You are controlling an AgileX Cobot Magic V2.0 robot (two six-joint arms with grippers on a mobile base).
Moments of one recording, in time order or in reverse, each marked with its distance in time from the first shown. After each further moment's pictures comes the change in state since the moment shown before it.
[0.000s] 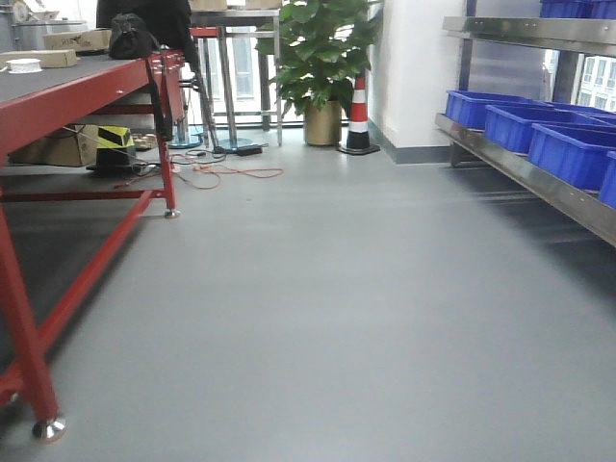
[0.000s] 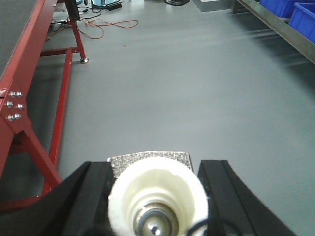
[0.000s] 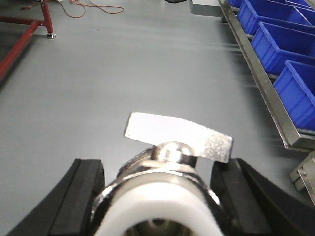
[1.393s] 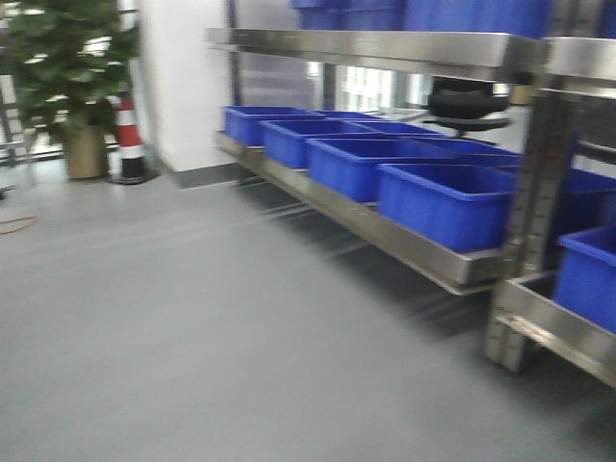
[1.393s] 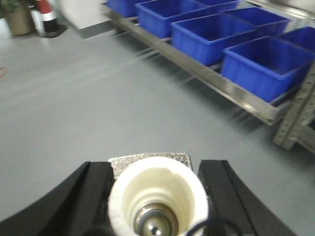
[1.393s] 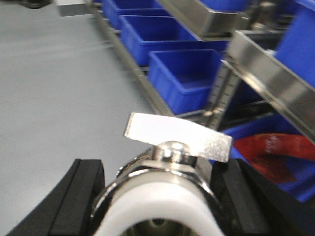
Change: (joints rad) left arm 0.000 0.000 0.000 0.002 0.000 0.000; right arm 0.000 0.000 0.000 0.002 -0.006 0.000
